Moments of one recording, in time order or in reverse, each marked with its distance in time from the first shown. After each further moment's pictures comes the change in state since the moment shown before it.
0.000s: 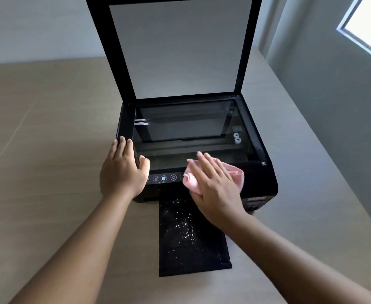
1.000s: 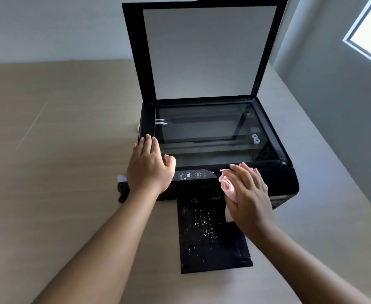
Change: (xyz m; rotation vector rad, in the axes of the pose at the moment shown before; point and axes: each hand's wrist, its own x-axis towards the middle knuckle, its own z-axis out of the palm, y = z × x) left_hand 0.000 -0.002 -0.002 -0.023 -0.030 0.063; right_hand -0.032 -0.002 0.004 0.007 0.159 0.105
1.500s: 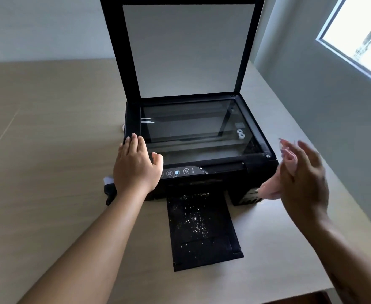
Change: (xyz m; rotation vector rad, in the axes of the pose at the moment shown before) left_hand 0.000 -0.003 0.002 -0.004 0.001 0.015; right_hand 0.000 0.054 -0.080 0.134 0.372 0.396
